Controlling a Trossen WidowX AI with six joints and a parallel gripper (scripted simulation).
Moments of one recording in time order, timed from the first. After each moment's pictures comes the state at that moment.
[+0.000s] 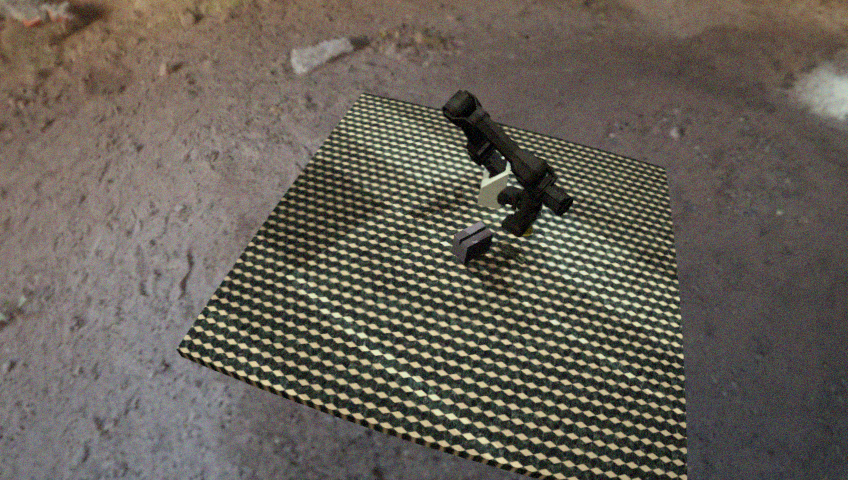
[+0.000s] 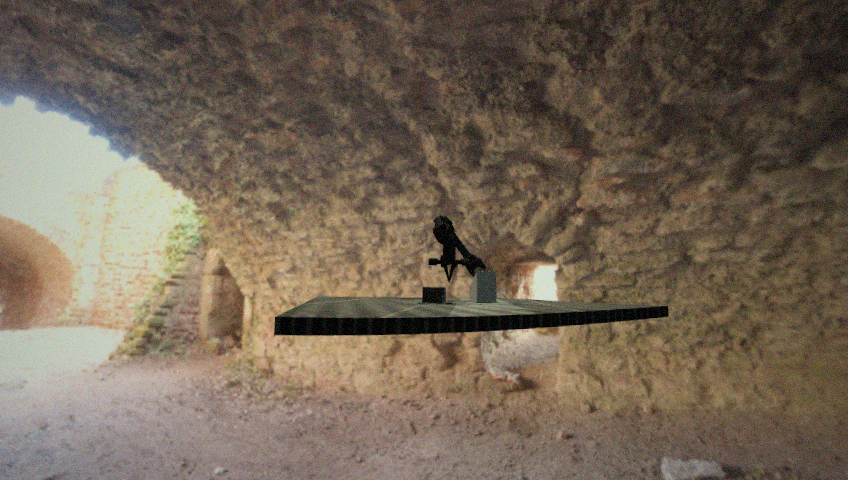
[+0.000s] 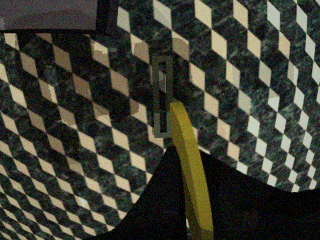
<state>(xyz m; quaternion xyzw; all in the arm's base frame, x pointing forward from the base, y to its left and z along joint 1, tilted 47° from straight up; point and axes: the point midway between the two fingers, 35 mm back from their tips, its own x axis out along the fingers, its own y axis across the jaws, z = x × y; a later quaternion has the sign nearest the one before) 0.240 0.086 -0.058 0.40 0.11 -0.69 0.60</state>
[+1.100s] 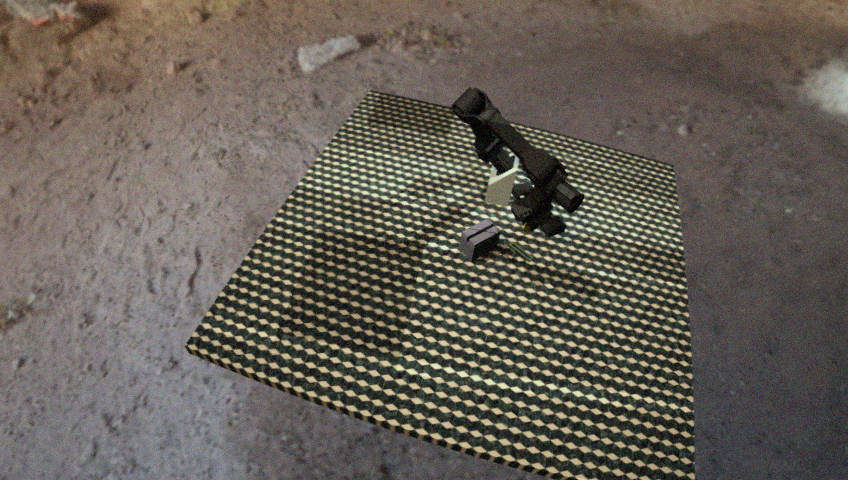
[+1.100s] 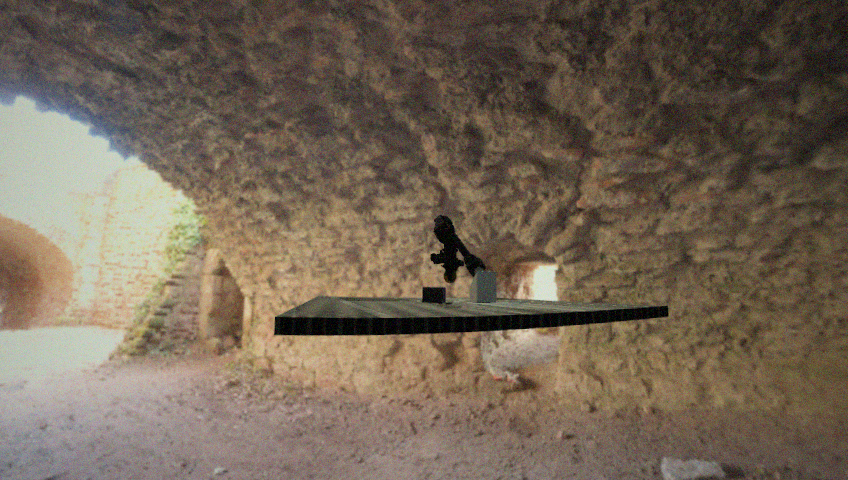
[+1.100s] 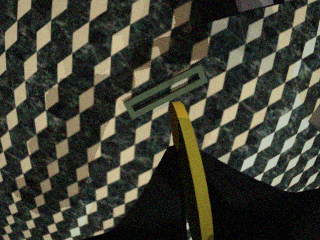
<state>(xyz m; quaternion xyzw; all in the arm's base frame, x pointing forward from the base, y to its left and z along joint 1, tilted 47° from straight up) 0.238 0.092 -0.063 0.02 0.46 -0.52 0.72</state>
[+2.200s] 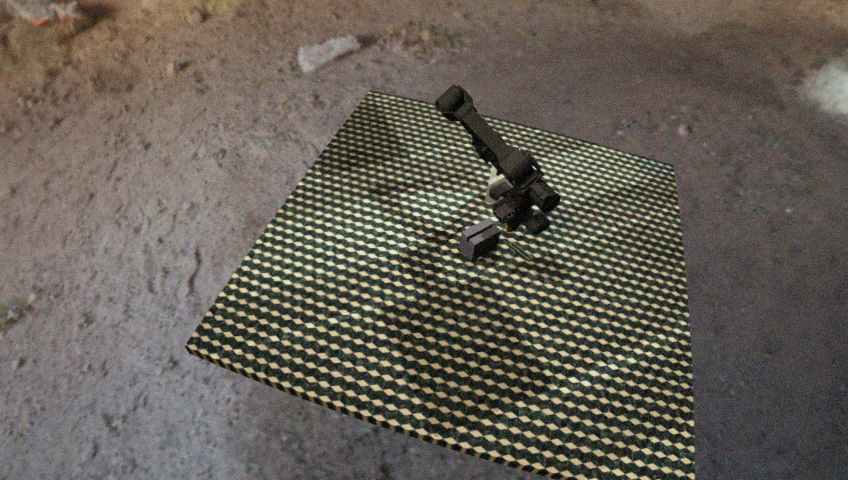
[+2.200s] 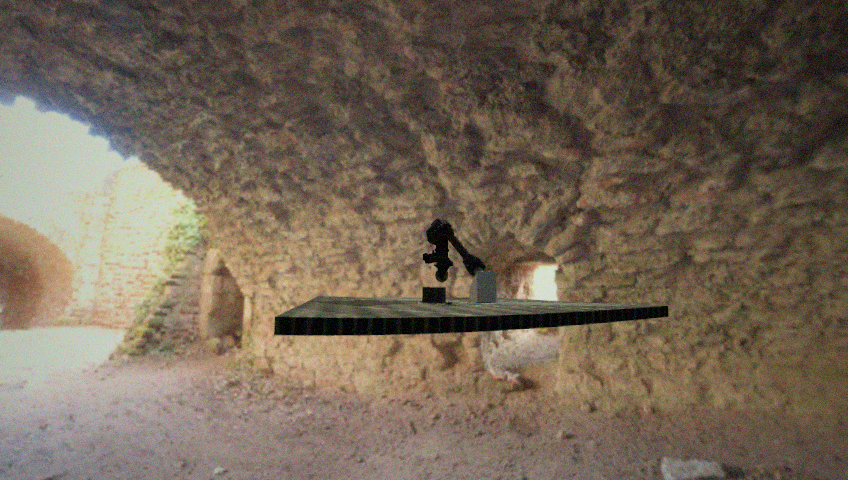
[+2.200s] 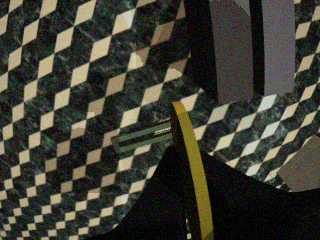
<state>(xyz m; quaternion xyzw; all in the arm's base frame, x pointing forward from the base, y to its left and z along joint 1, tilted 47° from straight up) 0.256 0.060 -0.021 -0.03 0.51 -0.48 0.72</state>
